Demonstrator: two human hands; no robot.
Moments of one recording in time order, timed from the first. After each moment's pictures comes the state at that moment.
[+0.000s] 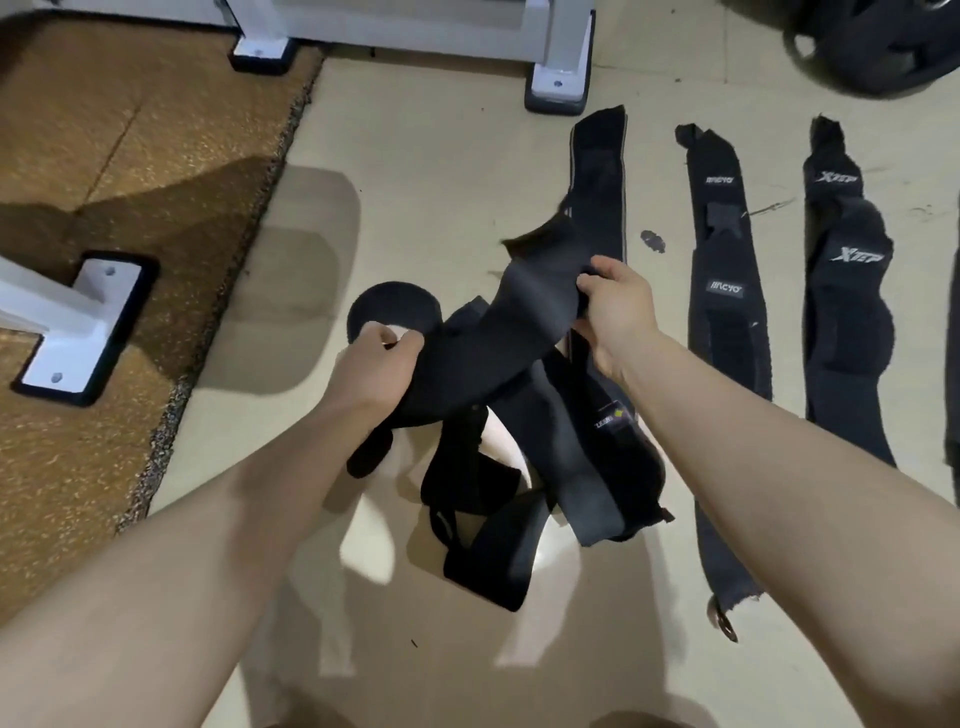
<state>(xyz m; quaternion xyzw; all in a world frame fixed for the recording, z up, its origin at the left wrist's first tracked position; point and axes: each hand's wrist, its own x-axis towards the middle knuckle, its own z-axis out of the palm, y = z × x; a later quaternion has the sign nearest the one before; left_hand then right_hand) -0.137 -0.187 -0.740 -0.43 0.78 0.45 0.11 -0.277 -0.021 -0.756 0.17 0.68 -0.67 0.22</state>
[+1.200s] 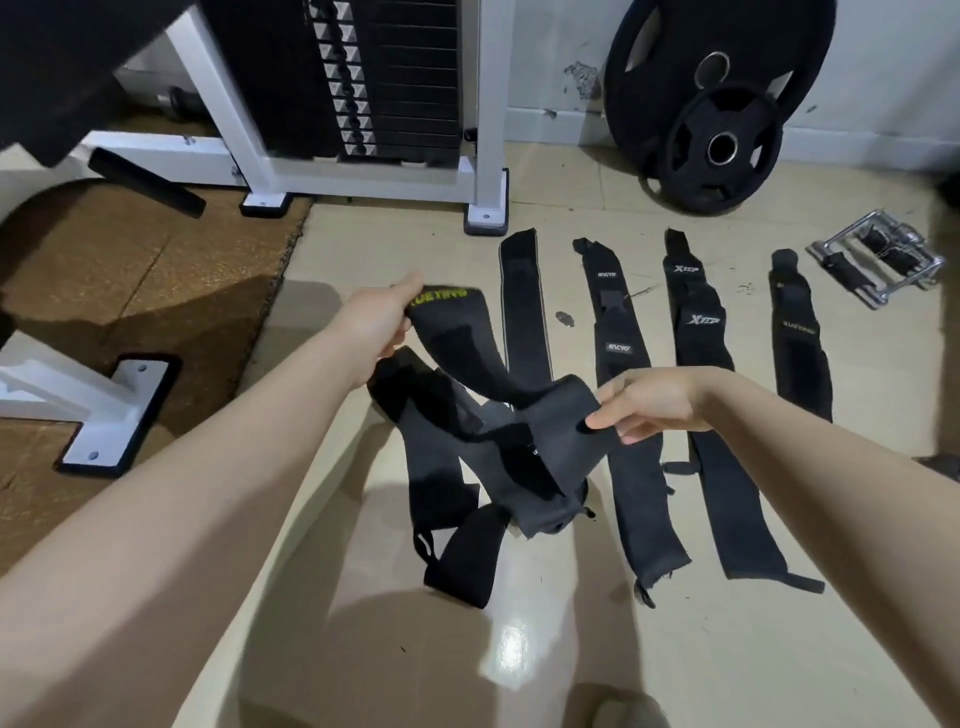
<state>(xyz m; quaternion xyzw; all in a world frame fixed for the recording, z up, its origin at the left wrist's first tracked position) -0.164 -0.159 -0.578 -0.35 0.70 0.62 0.06 -0.231 0.116 -0.601 -0.08 0.78 -0.29 0.55</state>
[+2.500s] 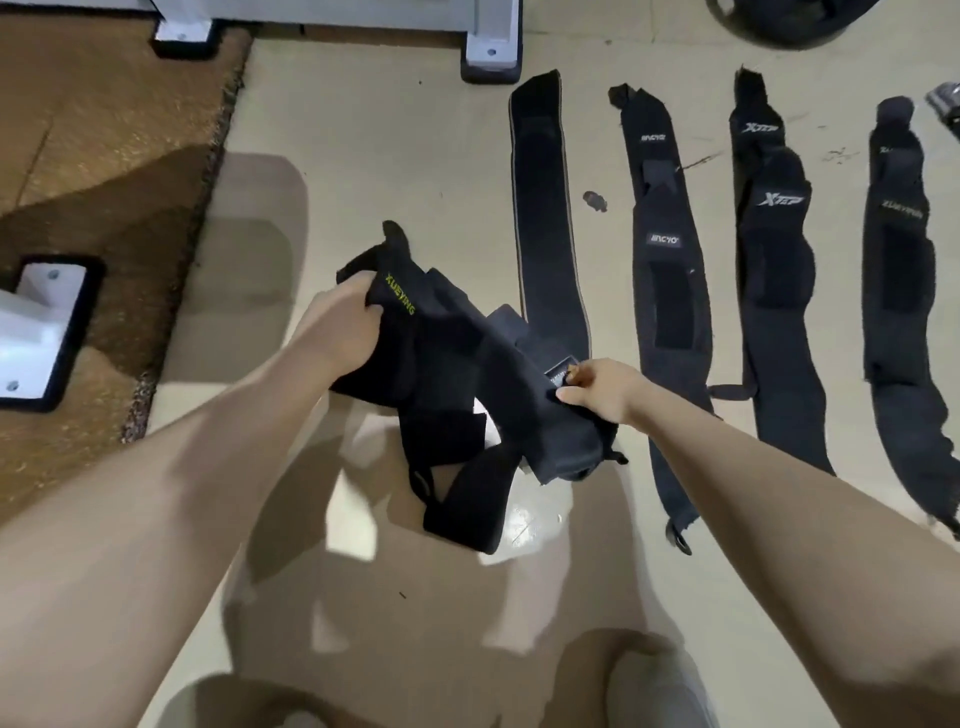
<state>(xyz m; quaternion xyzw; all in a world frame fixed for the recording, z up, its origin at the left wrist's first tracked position) -0.148 -0.187 -0.724 -0.25 0.90 0.32 0.13 -0.212 0.086 -0.780 -0.09 0.89 -0.19 0.41</state>
